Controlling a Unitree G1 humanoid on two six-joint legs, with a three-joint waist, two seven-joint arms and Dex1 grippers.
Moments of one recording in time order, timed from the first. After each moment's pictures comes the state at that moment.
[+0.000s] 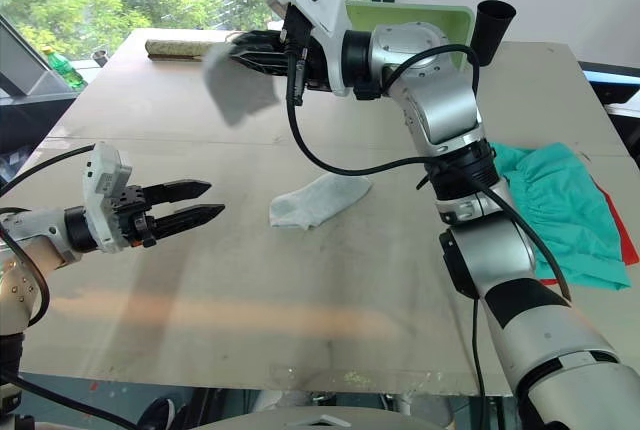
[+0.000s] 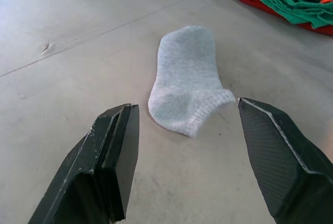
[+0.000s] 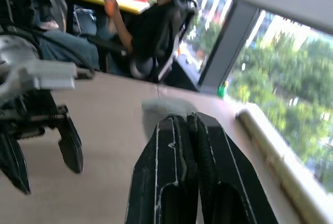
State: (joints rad) left arm -0.11 0.90 0.38 -0.18 -0.66 0.65 -1.09; right arm -1.19 -0.14 0.15 0.25 0.22 0.27 1.03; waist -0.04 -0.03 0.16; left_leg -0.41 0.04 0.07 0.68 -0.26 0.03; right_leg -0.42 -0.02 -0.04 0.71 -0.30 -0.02
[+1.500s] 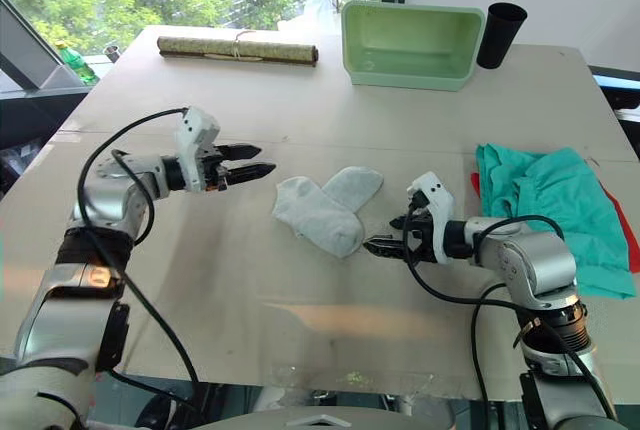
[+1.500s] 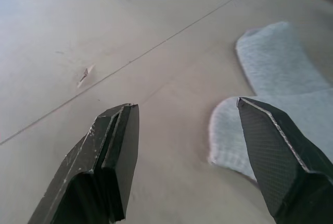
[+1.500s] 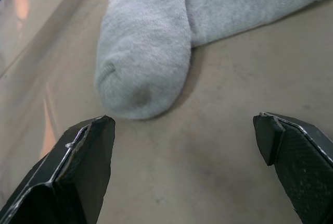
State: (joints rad) left arm -0.79 0.69 -0.06 0.70 -0.26 0.23 -1.17; right arm -0.38 -0.40 0.02 -0.37 0.50 1.27 0.73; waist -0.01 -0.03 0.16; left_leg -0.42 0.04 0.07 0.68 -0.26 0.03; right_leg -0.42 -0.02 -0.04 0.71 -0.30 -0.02
